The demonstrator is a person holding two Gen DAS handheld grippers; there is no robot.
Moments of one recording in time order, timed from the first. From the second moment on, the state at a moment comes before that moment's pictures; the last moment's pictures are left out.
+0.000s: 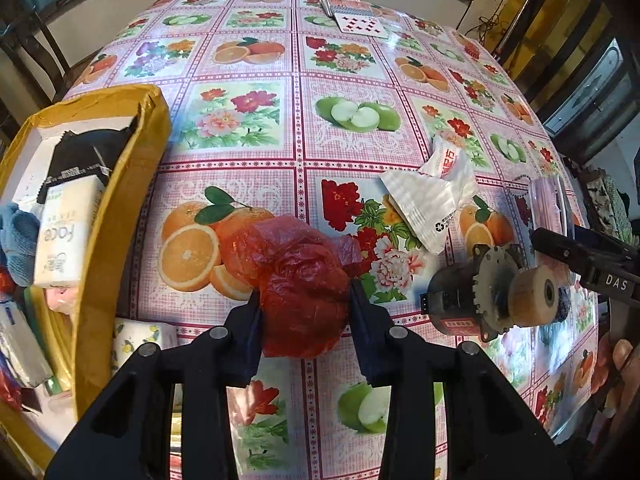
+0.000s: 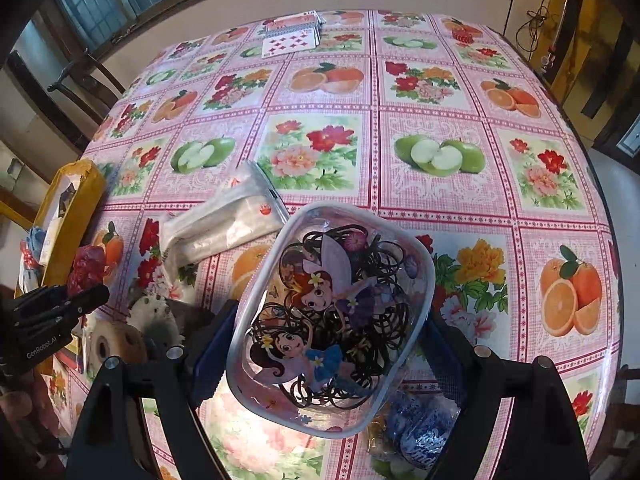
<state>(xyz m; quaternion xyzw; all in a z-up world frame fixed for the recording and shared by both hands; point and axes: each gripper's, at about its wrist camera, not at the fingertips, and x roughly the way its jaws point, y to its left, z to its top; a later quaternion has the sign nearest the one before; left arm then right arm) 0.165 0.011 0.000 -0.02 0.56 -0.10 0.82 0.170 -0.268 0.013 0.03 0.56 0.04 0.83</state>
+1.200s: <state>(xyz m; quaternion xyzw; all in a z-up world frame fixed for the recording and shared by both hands) 0.145 0.259 0.011 -0.08 0.50 0.09 0.86 0.208 0.128 0.017 -0.01 0.56 0.29 0.78</state>
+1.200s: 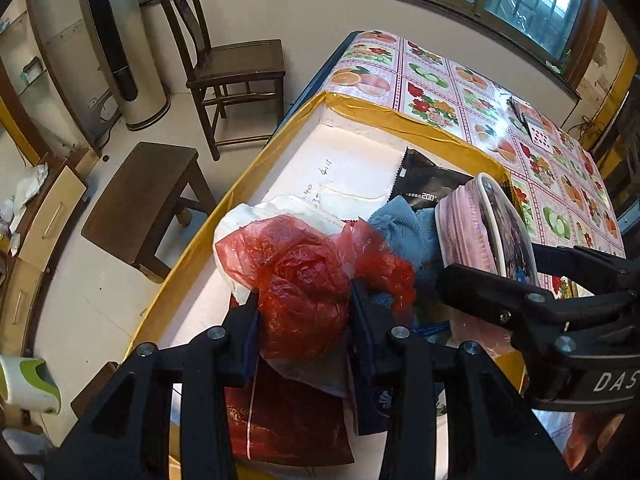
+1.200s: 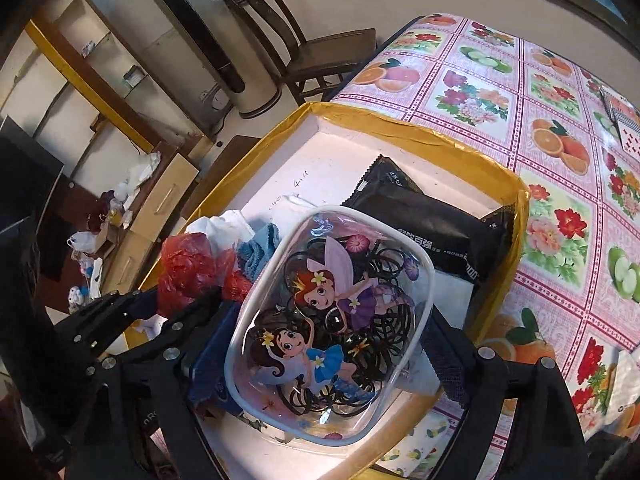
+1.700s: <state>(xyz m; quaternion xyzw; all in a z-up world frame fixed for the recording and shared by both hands) 0.099 0.244 0.049 -0.06 0.40 0.14 0.90 0.138 0.061 0.069 -0.01 0.40 0.28 0.87</state>
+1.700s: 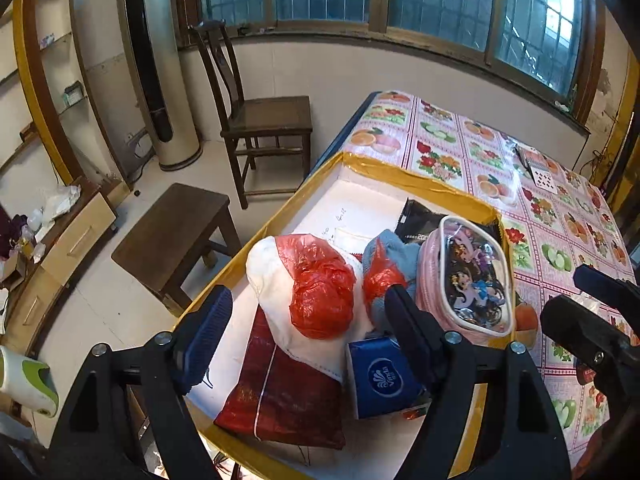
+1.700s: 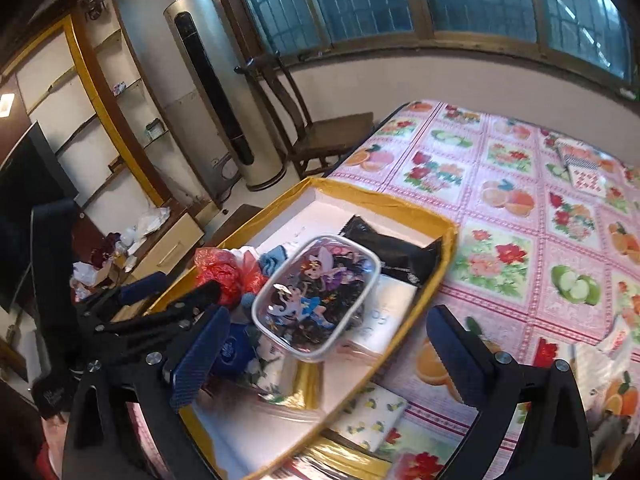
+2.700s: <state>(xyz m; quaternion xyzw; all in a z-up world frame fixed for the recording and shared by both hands) 0.034 0.054 0.067 -0.02 0.30 0.02 0.95 -0.003 -0.110 0.088 -0.08 0.23 0.10 0.97</state>
